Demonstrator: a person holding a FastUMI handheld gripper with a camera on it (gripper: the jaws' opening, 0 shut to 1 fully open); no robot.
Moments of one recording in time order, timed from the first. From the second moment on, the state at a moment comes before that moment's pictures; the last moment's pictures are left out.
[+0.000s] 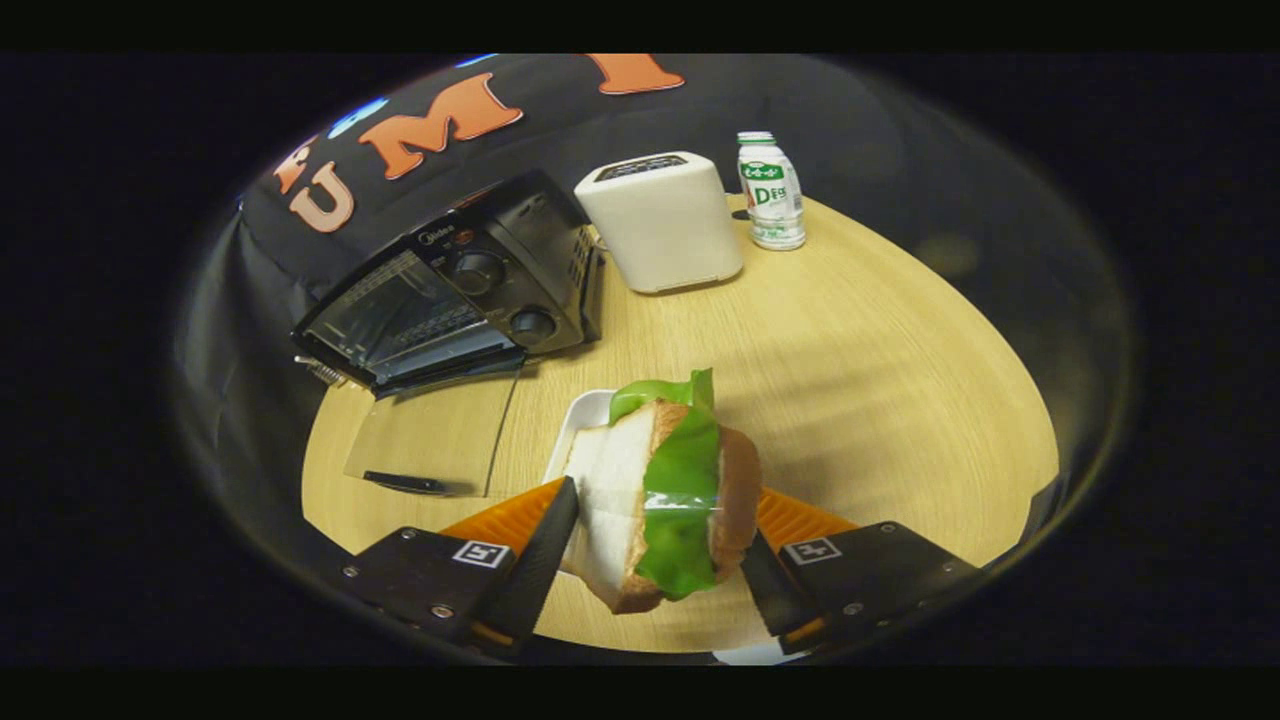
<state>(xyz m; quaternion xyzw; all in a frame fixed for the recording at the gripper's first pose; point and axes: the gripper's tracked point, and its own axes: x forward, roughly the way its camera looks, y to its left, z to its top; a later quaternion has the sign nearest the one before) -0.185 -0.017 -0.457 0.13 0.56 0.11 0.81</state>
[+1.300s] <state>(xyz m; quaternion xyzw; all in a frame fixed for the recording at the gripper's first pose) -0.134 0.115 -0.337 0.26 0.48 0.17 0.82</state>
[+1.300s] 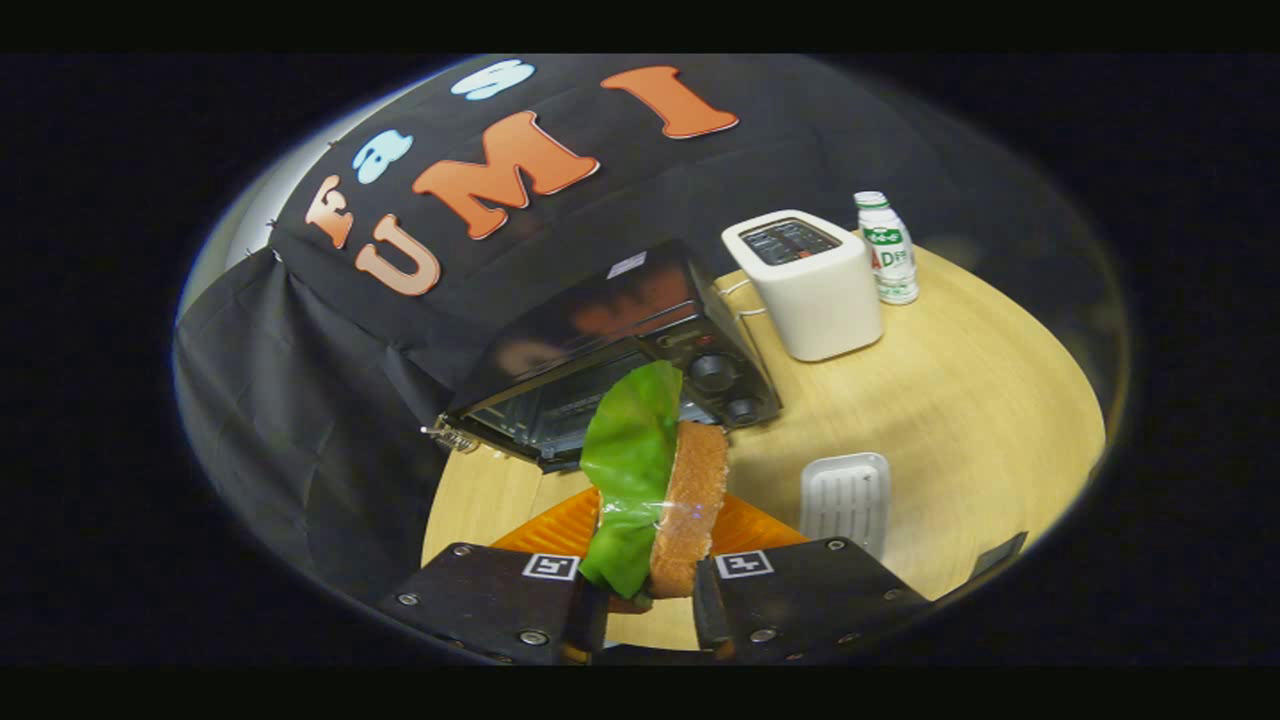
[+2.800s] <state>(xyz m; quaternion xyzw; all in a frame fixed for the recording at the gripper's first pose) 0.003 0.273 -0.427 0.45 0.37 0.10 0.81</state>
